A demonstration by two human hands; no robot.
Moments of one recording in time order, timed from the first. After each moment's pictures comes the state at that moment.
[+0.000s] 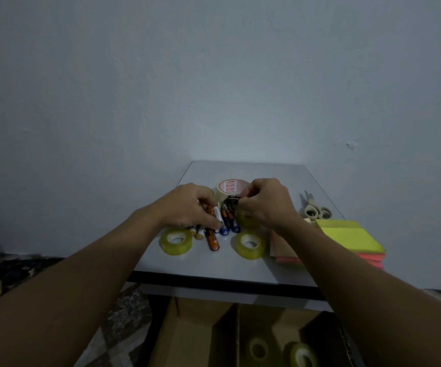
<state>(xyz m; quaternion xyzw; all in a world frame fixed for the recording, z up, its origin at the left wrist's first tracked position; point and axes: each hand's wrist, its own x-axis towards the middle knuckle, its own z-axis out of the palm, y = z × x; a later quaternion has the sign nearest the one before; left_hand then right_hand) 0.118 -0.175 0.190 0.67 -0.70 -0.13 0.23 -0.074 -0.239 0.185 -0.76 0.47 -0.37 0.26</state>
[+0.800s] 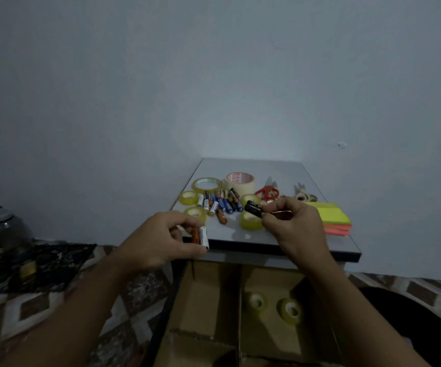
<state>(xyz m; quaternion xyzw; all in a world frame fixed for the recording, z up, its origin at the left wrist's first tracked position) 0.093 0.010 0.181 0.65 -0.63 -0.21 0.37 -0.149 -0.096 0.179 -0.69 0.41 -0.50 0.33</state>
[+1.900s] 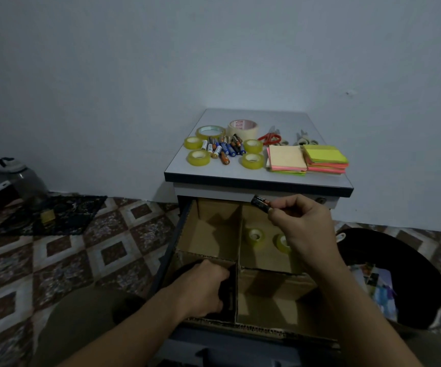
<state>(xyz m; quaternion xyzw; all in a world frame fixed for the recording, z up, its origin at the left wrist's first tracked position) 0.001 0.072 0.022 0.66 -0.72 -0.22 0.05 -0.192 -0.010 0.119 -0.63 0.44 -0.47 0.43</state>
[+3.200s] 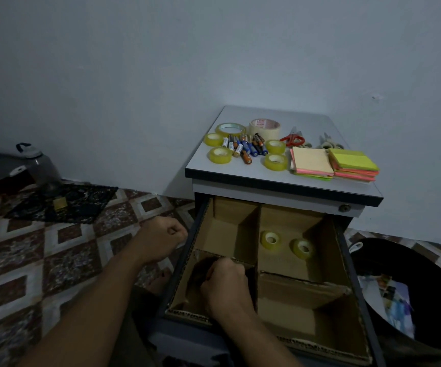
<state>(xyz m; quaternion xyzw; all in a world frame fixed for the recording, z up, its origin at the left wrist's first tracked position) 0.112 0.080 0.059 0.78 -0.48 -0.24 0.31 -0.073 0.066 0.044 -0.78 0.53 -0.10 0.32</state>
